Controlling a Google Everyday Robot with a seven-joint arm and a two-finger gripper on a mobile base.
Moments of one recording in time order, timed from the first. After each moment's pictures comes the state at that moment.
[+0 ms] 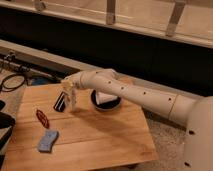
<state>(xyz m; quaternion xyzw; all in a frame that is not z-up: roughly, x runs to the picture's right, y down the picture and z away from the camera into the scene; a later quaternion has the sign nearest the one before) -0.207 -0.045 0.753 -0.20 -0.41 0.42 0.78</state>
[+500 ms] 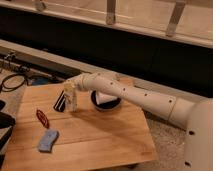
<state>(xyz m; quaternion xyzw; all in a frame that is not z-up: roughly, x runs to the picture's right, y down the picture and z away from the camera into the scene) -0.194 -0.030 0.774 -0.22 -0.40 0.45 0.77</state>
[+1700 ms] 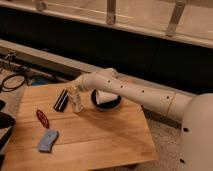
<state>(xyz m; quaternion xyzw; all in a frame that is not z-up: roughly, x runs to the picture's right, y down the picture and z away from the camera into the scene) -0.185 -0.022 0.785 -0.22 -0.36 0.40 0.82</state>
